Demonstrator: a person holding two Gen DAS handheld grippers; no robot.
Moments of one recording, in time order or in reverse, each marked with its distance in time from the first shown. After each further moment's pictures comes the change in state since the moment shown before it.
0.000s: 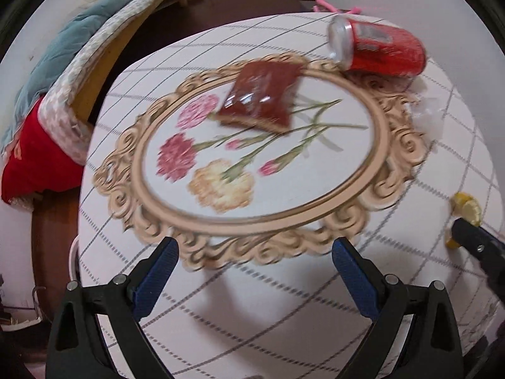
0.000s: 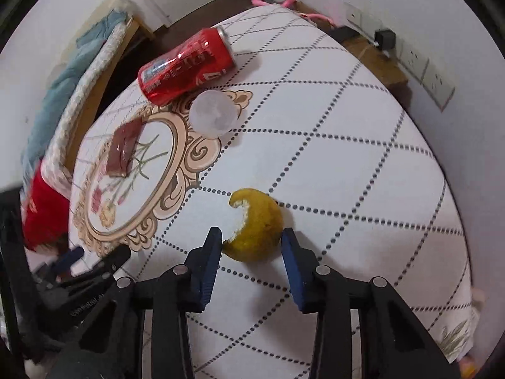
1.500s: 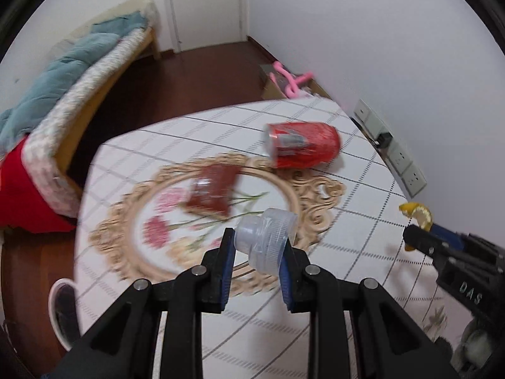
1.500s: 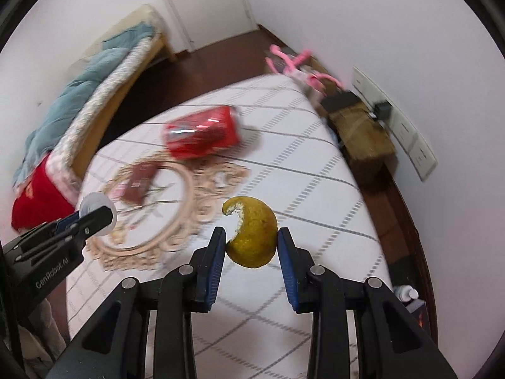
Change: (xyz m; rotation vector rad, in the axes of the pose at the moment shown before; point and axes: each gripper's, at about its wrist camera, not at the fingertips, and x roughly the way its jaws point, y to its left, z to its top) left arm -0.106 0.014 0.004 0.016 -0.289 -0.177; right arm -0.085 0.008 0.009 -0.146 -0.200 -0.033
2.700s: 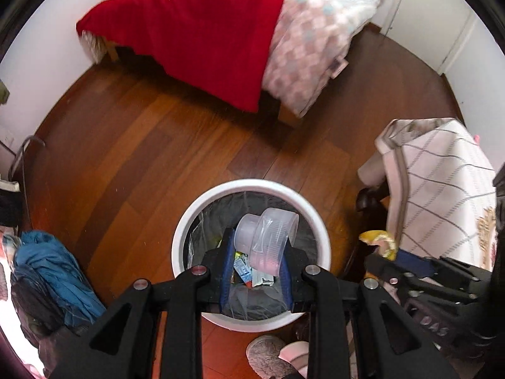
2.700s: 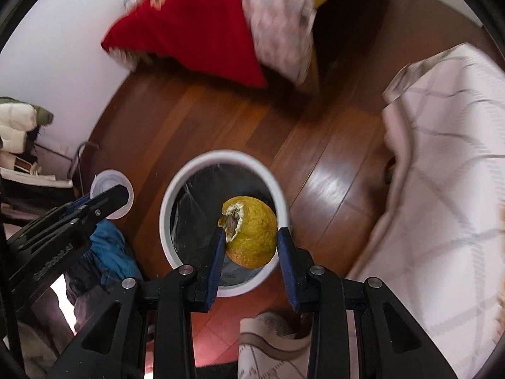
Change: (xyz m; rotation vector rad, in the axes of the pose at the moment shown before) left arm 0.007 0.488 -0.199 -0.715 0.201 0.325; right arm 0.213 0.568 -0.158 -0.647 0.509 0.387
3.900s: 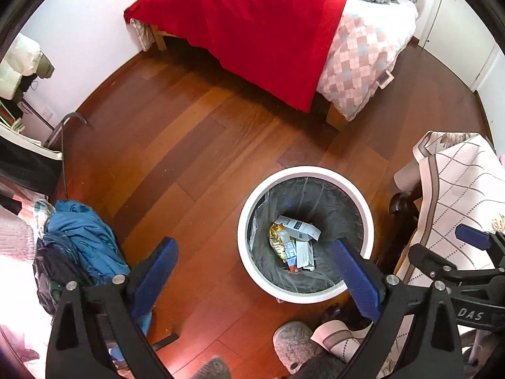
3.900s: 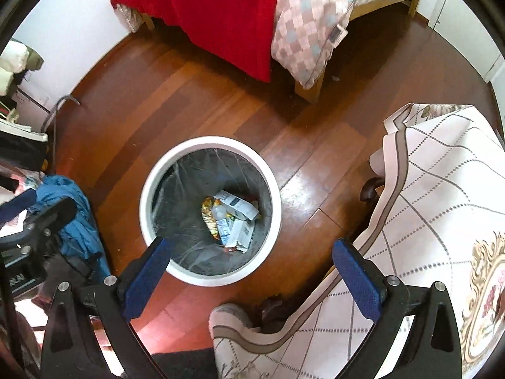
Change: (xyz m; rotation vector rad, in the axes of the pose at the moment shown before) left arm -0.063 0.056 -0.037 -0.098 -0.030 0.149; right arm -0.020 0.050 0.005 -0.191 0.017 -0.188
